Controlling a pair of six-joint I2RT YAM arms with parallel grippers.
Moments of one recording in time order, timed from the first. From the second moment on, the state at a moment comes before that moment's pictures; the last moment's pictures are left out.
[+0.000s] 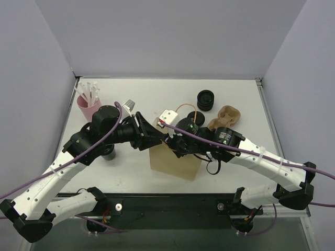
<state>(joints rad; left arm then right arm) -0.71 0.99 1.19 -0.61 0.42 -1.37 1.14 1.30 1.42 -0.86 0.26 0.06</state>
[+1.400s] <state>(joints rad) -0.81 0.92 0.94 -0.57 0.37 -1.22 0.98 1.15 1.26 -0.72 0.04 0.20</state>
